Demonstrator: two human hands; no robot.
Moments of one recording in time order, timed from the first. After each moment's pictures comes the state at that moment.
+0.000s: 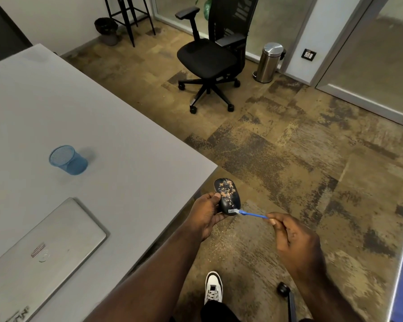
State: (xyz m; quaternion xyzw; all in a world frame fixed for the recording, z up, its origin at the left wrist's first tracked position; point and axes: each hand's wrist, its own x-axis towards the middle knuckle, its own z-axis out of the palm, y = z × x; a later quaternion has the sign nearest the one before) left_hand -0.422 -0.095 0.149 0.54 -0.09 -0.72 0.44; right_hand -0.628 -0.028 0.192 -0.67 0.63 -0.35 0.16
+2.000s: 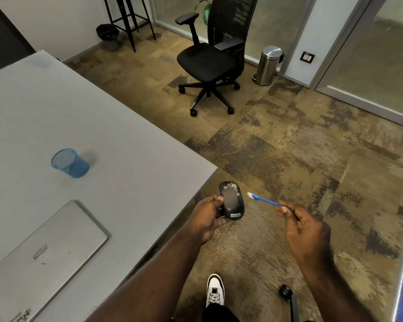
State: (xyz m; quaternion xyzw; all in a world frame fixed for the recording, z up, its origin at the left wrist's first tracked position) left_hand -0.425 -0.087 0.150 0.51 -0.10 -0.74 0.43; right_hand -0.642 -0.044 0.193 -0.62 0.66 -0.39 0.18
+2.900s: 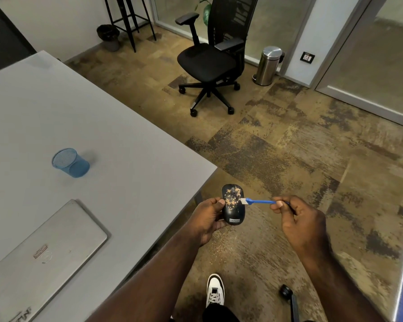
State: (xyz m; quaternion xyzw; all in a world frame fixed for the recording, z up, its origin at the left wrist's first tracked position) left_hand -0.424 -0.080 0.155 0.53 -0.16 -0.74 0.38; right_hand -0.643 -0.063 0.196 -0.63 0.65 -0.37 0.22
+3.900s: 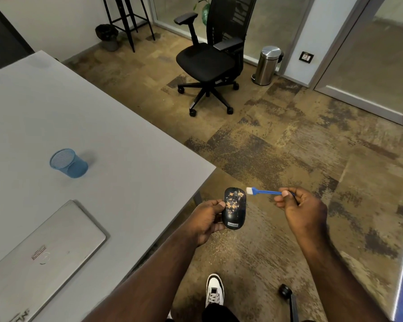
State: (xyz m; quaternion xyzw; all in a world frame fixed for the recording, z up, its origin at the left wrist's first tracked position) left_hand -0.421 -0.081 0.149 0.54 -0.17 -0.75 0.35; right_hand -0.645 -0.090 0.191 -0.51 0.72 -0.39 0.29
